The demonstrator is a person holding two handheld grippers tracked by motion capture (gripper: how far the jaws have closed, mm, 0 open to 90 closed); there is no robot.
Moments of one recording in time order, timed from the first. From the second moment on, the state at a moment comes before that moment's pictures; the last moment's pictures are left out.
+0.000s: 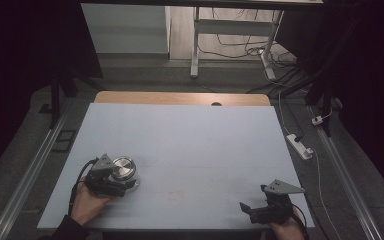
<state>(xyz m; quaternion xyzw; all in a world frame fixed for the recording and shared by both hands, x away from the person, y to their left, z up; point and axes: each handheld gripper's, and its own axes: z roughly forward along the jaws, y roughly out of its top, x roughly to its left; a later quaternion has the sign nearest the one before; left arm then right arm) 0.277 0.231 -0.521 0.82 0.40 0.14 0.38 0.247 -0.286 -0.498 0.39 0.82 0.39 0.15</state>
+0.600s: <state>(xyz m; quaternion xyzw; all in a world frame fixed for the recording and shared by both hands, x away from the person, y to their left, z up) 0.275 0.227 -0.519 0.83 0.39 0.15 0.38 0.246 -0.286 -0.498 0.39 0.82 0.39 0.15</state>
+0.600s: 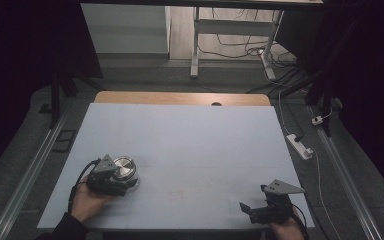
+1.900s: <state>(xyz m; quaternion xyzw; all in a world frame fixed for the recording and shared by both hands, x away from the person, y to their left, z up) 0.289 0.192 -0.468 0.85 0.32 0.13 0.40 0.247 -0.286 -0.498 0.39 0.82 0.39 0.15</state>
